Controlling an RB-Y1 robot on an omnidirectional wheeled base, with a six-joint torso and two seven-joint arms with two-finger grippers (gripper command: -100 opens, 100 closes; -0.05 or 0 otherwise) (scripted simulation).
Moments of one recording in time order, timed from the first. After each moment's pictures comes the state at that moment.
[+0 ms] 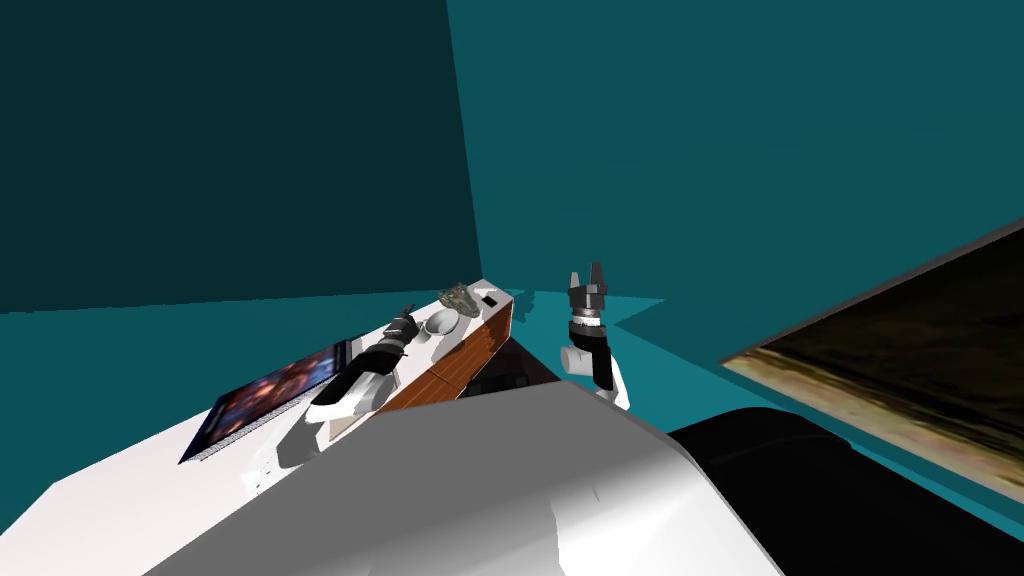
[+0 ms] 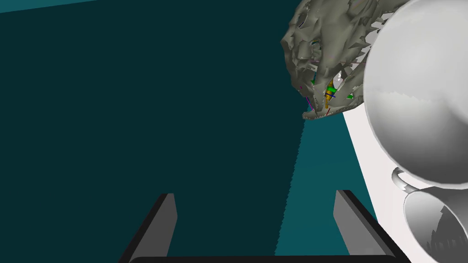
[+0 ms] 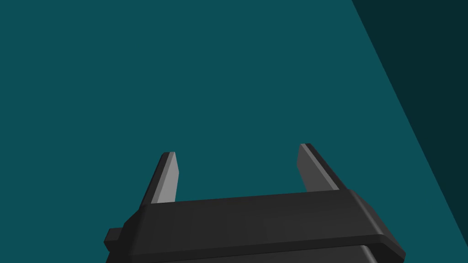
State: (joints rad) left arm 0.44 0.37 0.09 -2.12 0.20 0.28 0.12; right arm 0.45 0.01 -0.05 -2.40 0.07 -0.37 -0.09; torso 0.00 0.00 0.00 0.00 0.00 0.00
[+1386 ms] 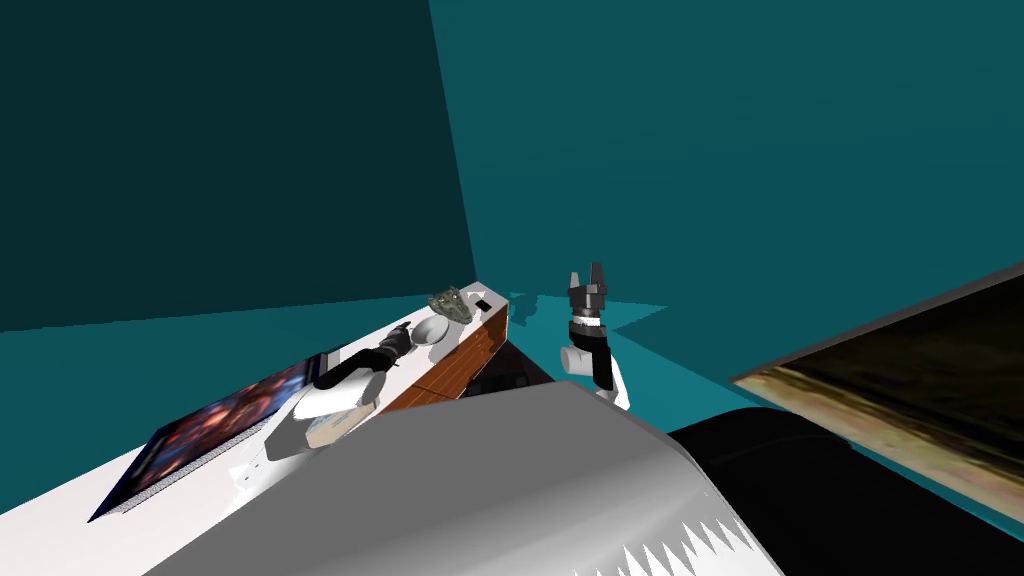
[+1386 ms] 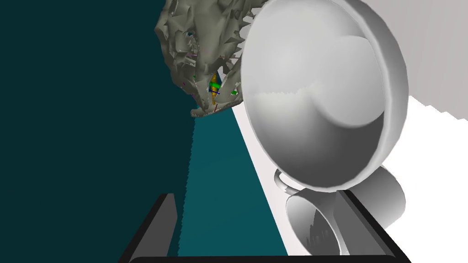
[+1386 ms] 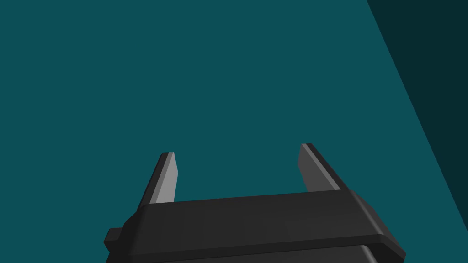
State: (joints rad) left arm 0.40 0.41 0.16 -2.03 0.28 0.66 0.14; right arm 0.45 0.01 -0.05 -2.40 0.07 -0.37 -0.09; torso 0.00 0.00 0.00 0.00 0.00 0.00
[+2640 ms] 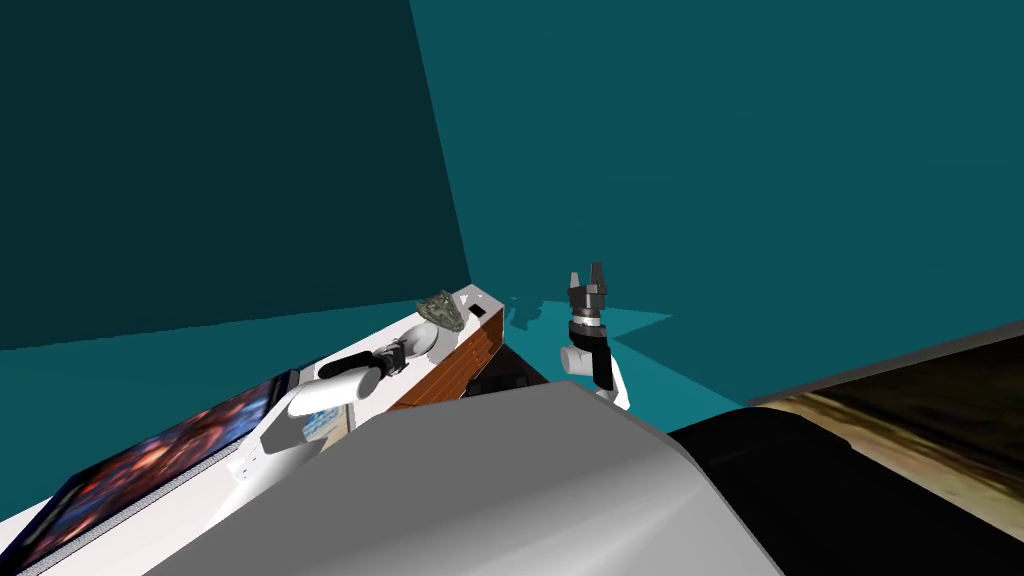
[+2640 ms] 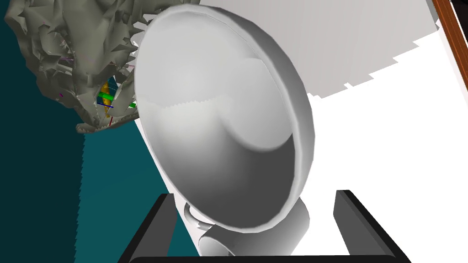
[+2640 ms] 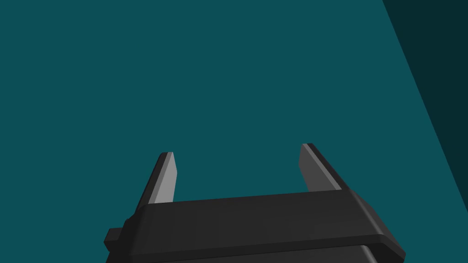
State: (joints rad) left arm 0.36 0.41 0.21 -1.96 0.34 1.01 0.17; right arm 0.45 0.01 -0.05 -2.40 0.07 -0.37 -0.09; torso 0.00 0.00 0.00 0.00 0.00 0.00
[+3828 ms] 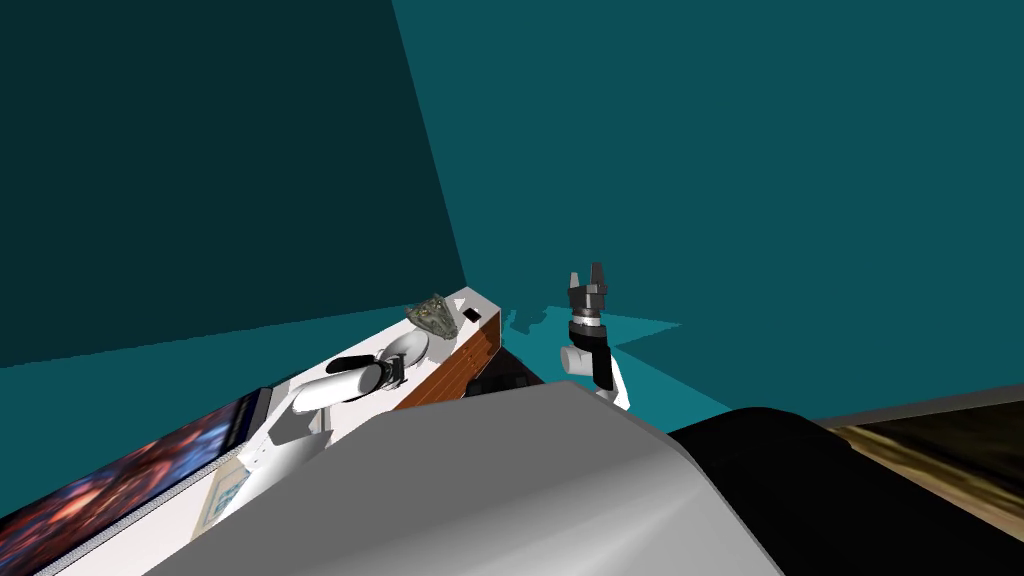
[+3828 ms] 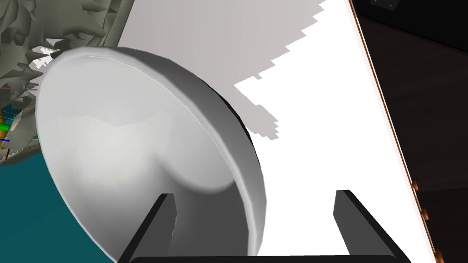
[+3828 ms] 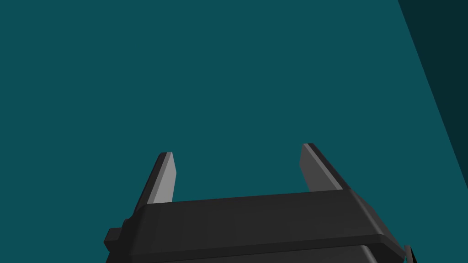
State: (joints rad) left arm 0.32 0.39 0.25 -1.87 0.38 1.23 0.18; right arm 0.45 0.01 -0.05 -2.40 0.07 -0.37 -0.09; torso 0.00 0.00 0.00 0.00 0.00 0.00
